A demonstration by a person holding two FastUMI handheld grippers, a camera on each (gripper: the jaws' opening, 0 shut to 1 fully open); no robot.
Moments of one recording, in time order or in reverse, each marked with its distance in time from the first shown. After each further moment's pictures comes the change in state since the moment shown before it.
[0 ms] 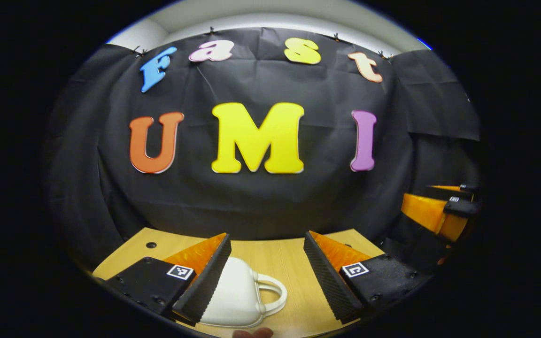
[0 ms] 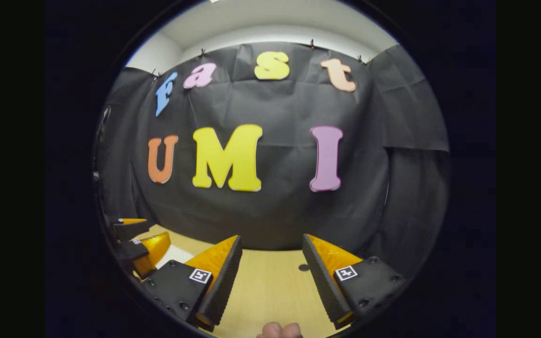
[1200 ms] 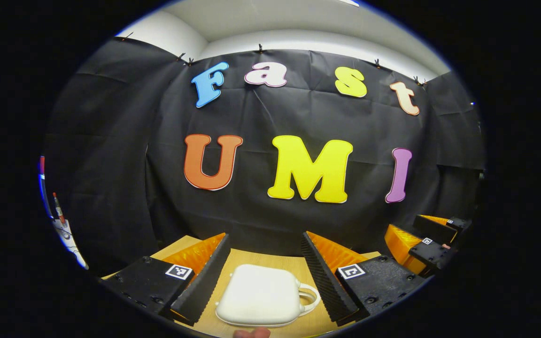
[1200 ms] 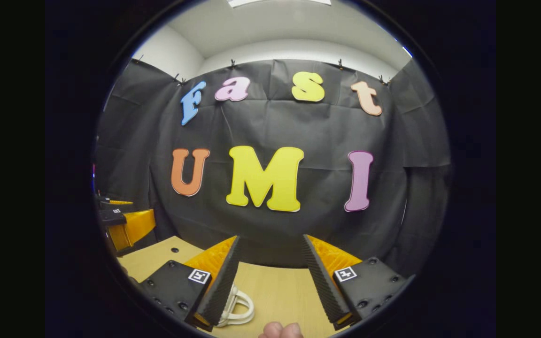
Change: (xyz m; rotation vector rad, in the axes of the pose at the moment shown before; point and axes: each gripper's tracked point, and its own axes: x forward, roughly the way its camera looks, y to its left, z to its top) left arm -0.063 0.095 0.038 -0.065 -0.063 0.178; right arm -0.014 0.115 0.008 -0.047 -0.073 0.117
